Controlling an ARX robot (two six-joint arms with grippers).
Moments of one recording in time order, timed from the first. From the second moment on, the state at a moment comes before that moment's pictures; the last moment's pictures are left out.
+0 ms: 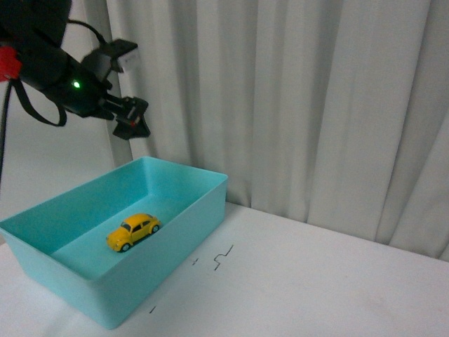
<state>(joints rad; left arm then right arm) 0.45 1.71 1.25 -0.21 0.23 0.48 0.01 0.00 0.01 0.00 0.00 -0.01</state>
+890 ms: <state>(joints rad) 0.15 0.73 0.16 0.55 0.15 0.00 0.01 0.00 0.01 0.00 0.00 -0.01</state>
